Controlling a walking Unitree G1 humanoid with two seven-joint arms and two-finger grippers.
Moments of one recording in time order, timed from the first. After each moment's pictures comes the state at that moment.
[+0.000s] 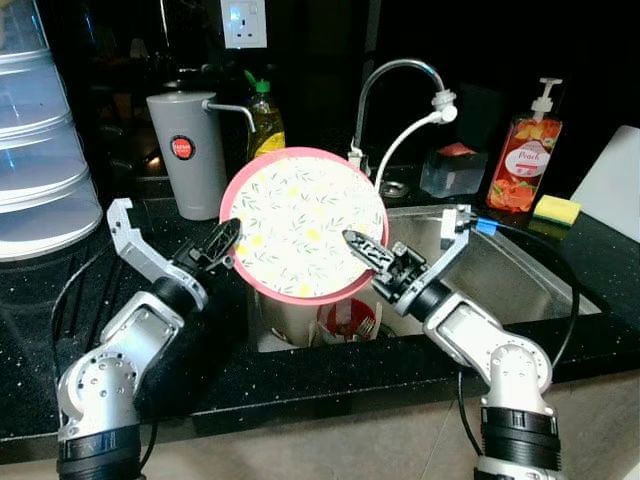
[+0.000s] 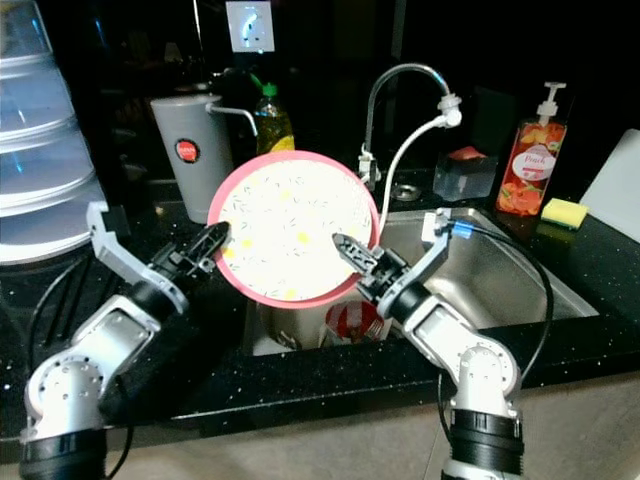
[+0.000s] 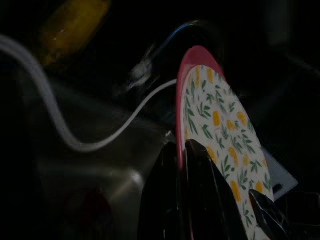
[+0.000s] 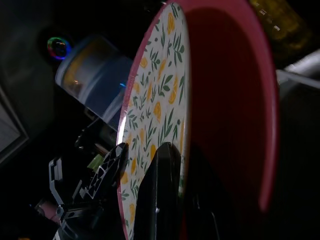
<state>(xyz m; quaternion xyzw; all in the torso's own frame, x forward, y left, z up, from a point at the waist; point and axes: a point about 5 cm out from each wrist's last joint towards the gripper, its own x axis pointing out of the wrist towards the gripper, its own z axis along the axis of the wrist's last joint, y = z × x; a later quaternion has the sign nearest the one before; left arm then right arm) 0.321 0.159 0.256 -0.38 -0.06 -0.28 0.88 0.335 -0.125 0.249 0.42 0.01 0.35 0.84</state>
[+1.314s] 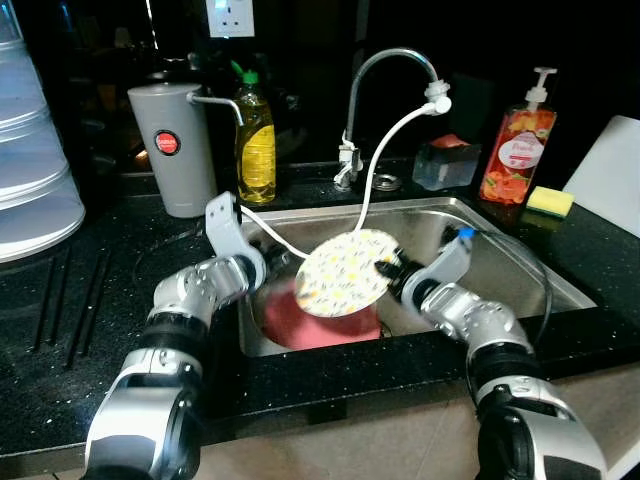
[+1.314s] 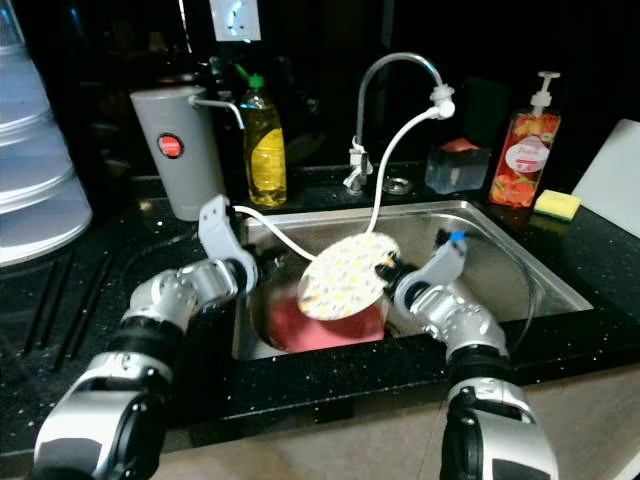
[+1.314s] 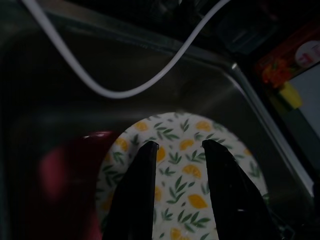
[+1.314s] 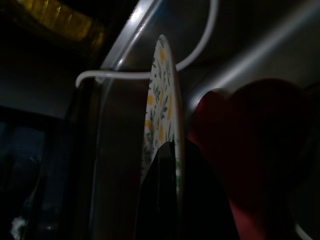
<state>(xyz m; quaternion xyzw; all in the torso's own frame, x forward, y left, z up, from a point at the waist) 0.407 0.105 0.259 -0.28 0.12 -0.22 0.92 0.403 -0.158 0.198 0.43 0.15 0.12 0.88</state>
